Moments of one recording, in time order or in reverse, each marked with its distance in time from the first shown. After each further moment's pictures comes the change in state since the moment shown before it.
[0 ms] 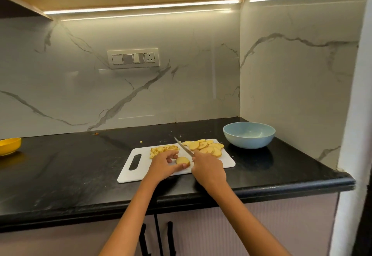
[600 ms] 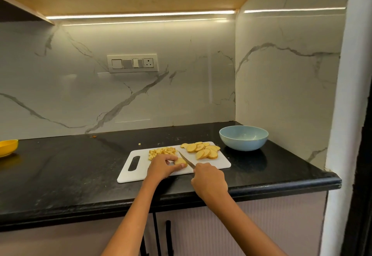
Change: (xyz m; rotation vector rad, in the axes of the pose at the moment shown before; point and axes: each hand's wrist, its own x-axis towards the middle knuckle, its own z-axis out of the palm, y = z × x) left_hand -0.002 0.006 0.000 0.047 0.013 -0.083; right_hand -0.047 -0.016 -0.024 -0.101 -0.127 0.078
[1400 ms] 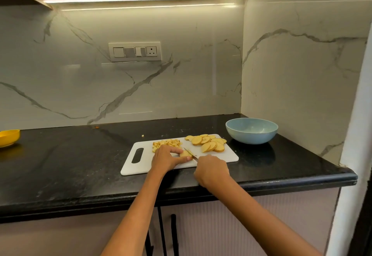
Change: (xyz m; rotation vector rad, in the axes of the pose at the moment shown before) left_hand 0.003 -0.001 0.000 -0.002 0.016 -0.016; right_hand 0.018 -0.012 -0.005 -0.139 -0.199 0.025
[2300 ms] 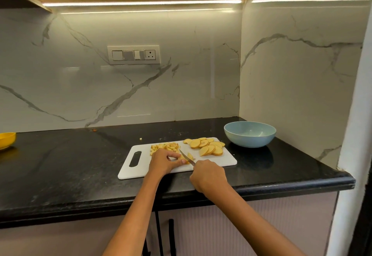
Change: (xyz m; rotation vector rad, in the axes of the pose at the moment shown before) left_hand -0.001 -0.002 -0.002 -0.045 0.002 0.031; right_hand -0.002 -0.003 0.003 0.104 0.048 0.021
